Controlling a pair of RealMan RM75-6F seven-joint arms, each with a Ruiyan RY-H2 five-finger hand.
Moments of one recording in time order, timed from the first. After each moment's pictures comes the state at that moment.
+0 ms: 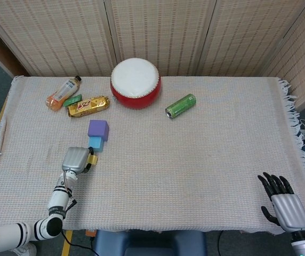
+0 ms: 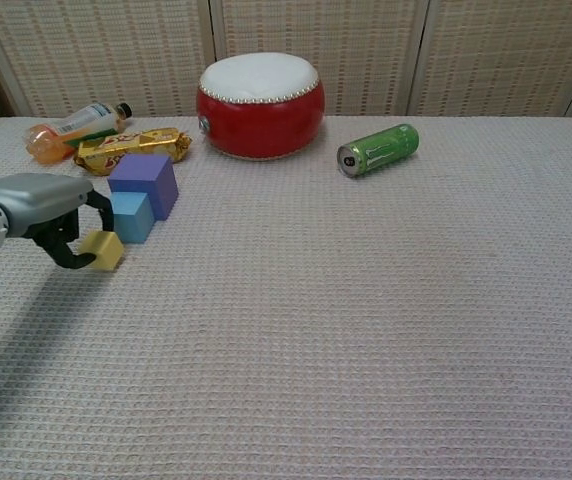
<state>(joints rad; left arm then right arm) -0.72 -1.55 -0.15 -1.49 0.75 1.05 0.70 0.01 -1.08 -0.08 -1.71 -1.55 1.37 -0.19</state>
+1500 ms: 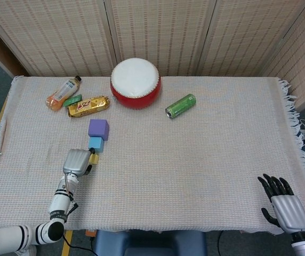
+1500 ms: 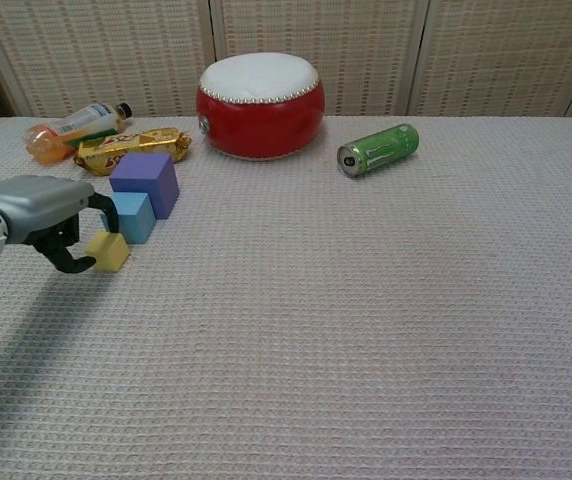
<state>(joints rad) -0.72 -1.56 -0.12 -1.53 0.76 1.12 0.72 0.01 -1.07 -0.09 -1.74 -1.54 1.36 -0.21</state>
